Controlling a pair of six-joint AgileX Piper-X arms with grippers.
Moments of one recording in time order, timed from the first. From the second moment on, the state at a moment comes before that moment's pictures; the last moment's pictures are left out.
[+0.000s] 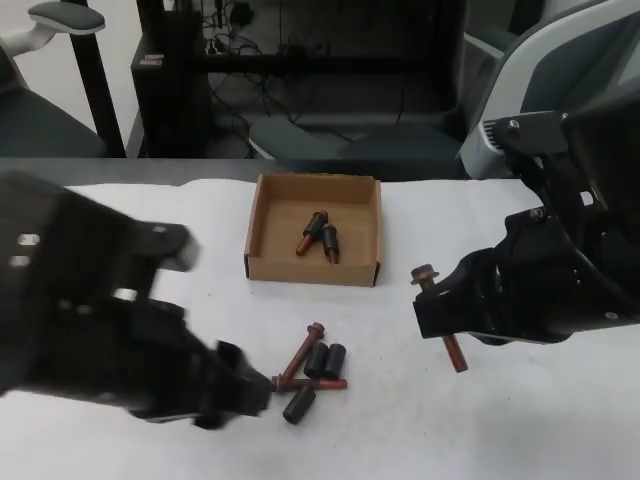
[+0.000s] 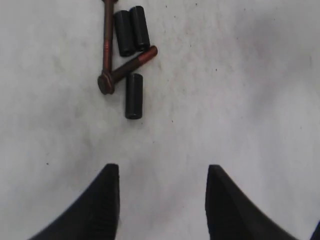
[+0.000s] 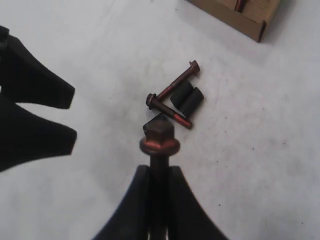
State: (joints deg) left arm -30.1 68.9 -38.2 28.8 19.2 -9.4; right arm 39.8 66.0 -53.0 39.2 -5.1 15.9
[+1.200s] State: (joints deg) left arm -35.7 96.9 -54.1 33.5 10.8 -11.7; right arm 39.8 66.0 -53.0 38.2 -6.0 15.9
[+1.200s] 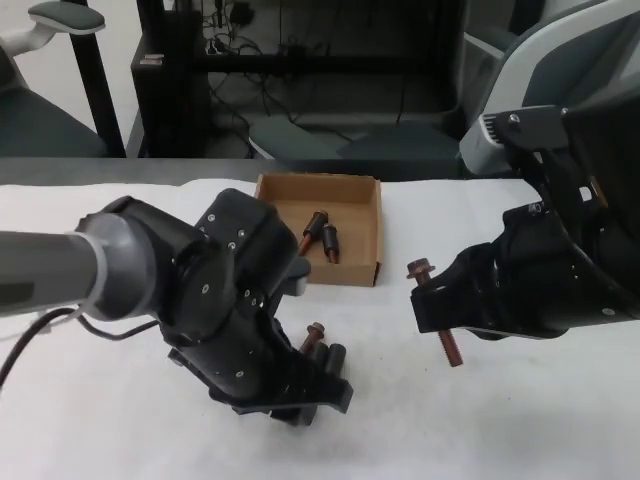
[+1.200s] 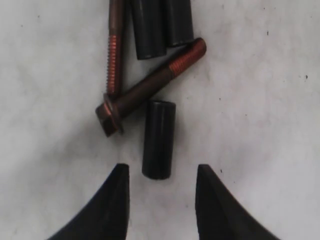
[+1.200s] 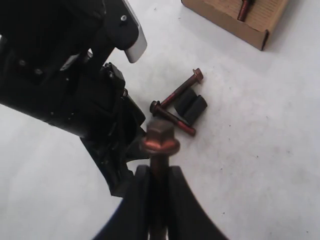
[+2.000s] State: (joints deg) left arm -35.8 101.2 -56.2 30.0 10.8 -12.7; right arm 39.8 66.0 -53.0 35.3 -8.7 15.9
